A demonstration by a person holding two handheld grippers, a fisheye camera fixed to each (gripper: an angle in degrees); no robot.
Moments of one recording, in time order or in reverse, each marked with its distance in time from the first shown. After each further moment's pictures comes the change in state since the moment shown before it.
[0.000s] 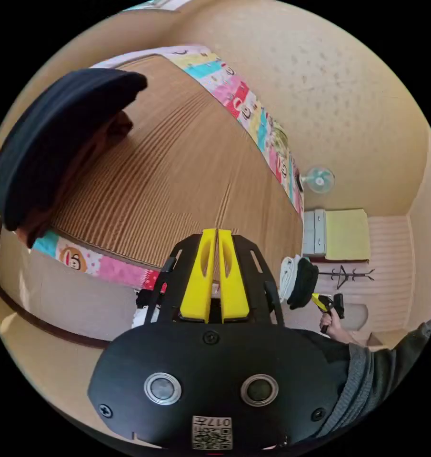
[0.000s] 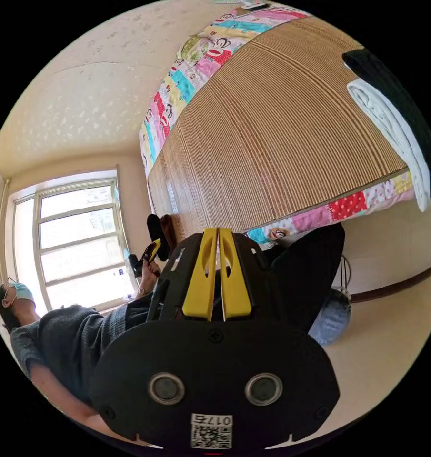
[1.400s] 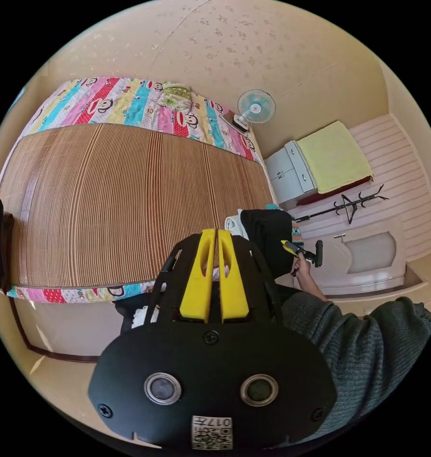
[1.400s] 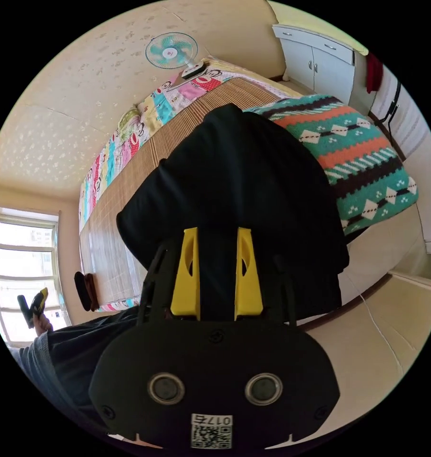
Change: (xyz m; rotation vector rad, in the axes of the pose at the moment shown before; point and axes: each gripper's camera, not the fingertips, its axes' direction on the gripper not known) left arm 0.312 0.215 0.405 -0.096 -0.112 0.383; right arm 0.242 -0.036 -0.328 0.284 0.442 0.023
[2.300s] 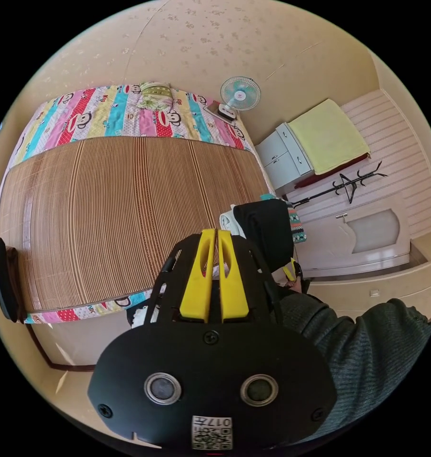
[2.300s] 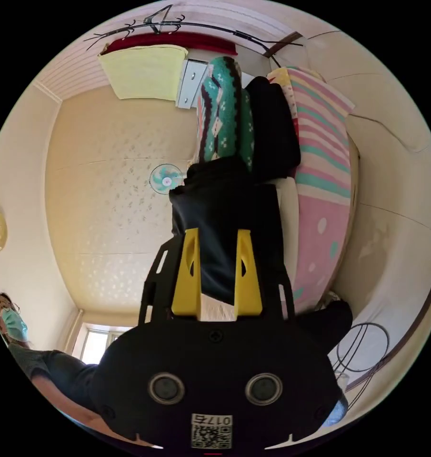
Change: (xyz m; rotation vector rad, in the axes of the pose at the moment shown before) left arm -0.004 -0.063 0.134 -0.070 -0.022 0.126; right arm 0.238 0.124 -0.067 0.564 -0.814 0.598
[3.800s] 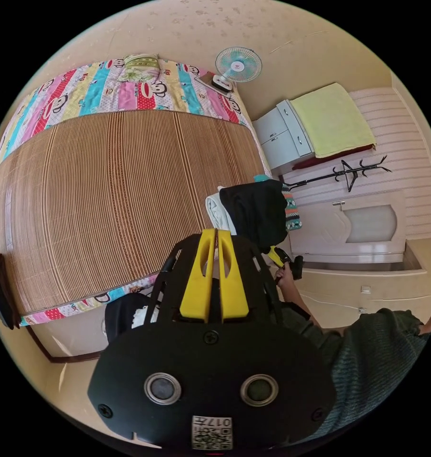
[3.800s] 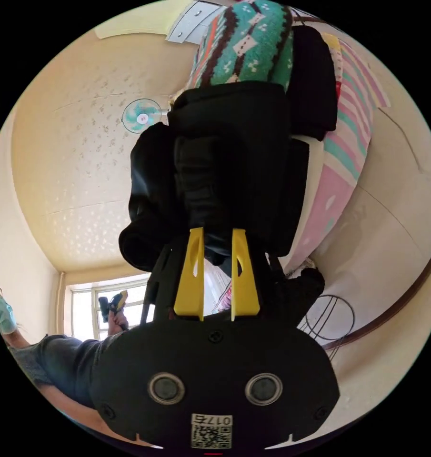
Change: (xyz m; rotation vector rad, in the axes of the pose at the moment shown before) left arm 0.004 -0.106 0.210 -0.154 0.052 -0.017; right arm -0.076 -0.109 0.164 -0.395 0.101 0.016
